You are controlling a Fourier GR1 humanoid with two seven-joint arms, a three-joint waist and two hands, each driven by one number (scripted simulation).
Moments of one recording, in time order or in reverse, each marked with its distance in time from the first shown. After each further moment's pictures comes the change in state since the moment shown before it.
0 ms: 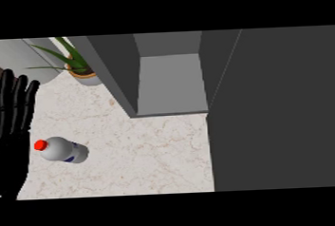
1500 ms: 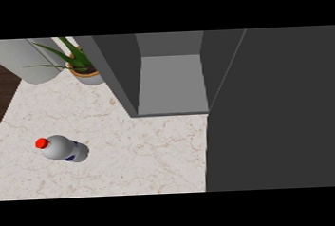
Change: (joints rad) left arm 0.219 0.424 0.379 0.322 0.793 -0.829 0.094; right arm 0.524 0.025 0.233 -0.359 -0.140 0.164 0.100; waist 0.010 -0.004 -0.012
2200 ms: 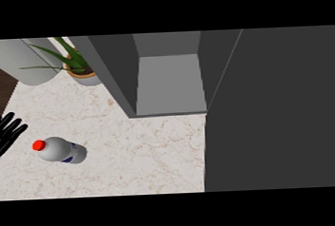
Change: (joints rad) left arm -0.151 -0.146 0.026 0.289 -0.416 -0.035 -0.194; right arm 0.186 -0.022 0.062 -0.031 0.047 0.041 -0.130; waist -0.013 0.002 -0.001
